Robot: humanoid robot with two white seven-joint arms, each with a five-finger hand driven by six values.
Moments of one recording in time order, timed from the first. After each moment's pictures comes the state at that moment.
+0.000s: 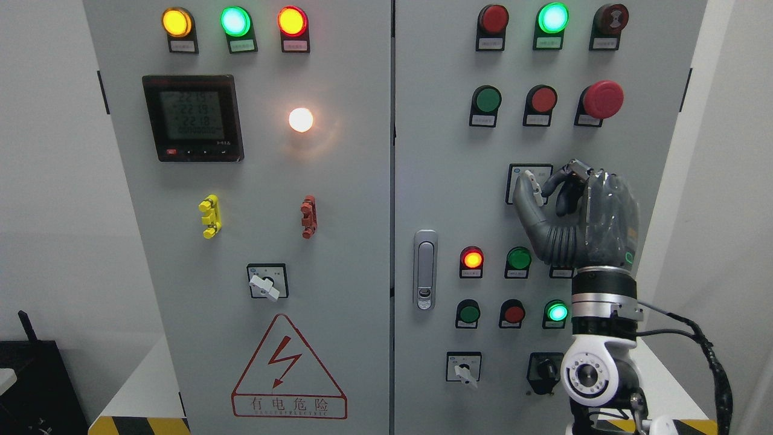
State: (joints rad) left arm 0.00 -0.09 0.00 0.00 0.00 -0.07 0.08; right arm -0.72 0.10 0.00 -1.71 0.84 0.16 -0.12
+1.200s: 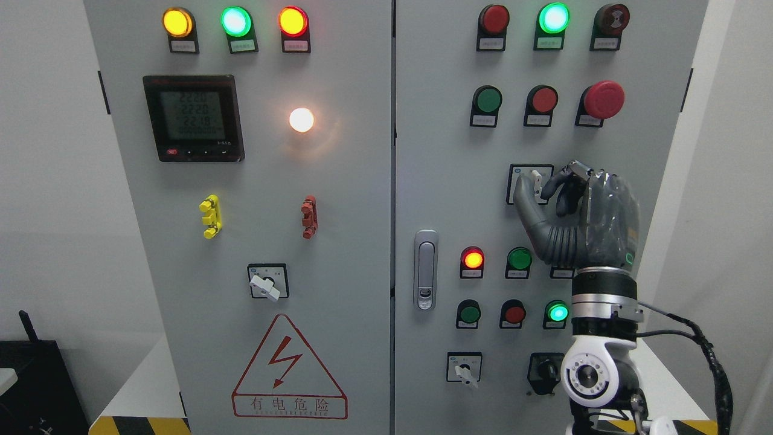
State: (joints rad) left arm 0.00 -0.09 0.00 0.00 0.00 -0.07 0.08; right arm -0.71 0.10 0.00 -1.71 0.84 0.15 -0.12
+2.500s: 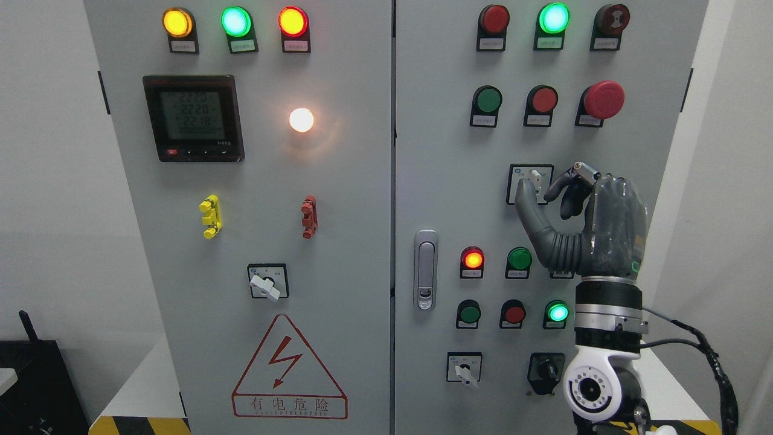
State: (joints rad) left arm 0.00 -0.09 0.00 0.00 0.00 -0.07 0.08; right arm -0.66 0.10 0.00 -1.74 0.84 0.03 -0.19
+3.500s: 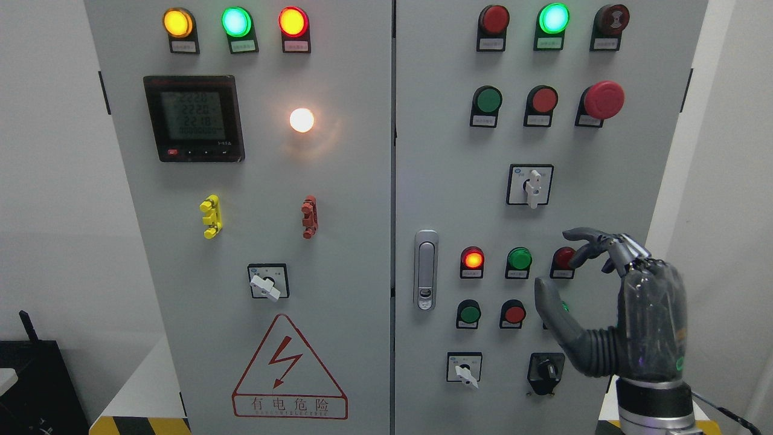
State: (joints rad) left arm 0.00 -0.09 0.00 0.00 0.00 -0.07 0.08; right arm -0.35 -0.06 -0.03 -1.94 0.84 -0.26 -0.25
